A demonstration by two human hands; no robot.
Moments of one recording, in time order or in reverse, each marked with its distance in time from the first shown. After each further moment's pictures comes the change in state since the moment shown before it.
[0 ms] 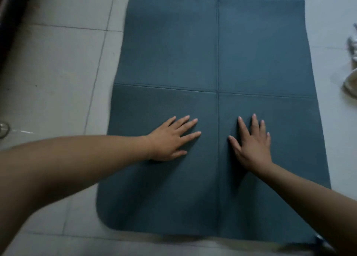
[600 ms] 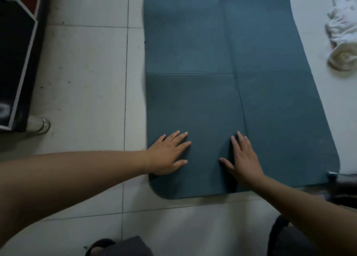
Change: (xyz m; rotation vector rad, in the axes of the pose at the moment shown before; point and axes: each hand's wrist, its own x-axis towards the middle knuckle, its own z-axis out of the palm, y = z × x) left_hand -0.155 -0.005 0.046 -0.299 -0.134 -0.023; right_hand -0.141 -0.114 0.057 0.024 -0.075 0.035
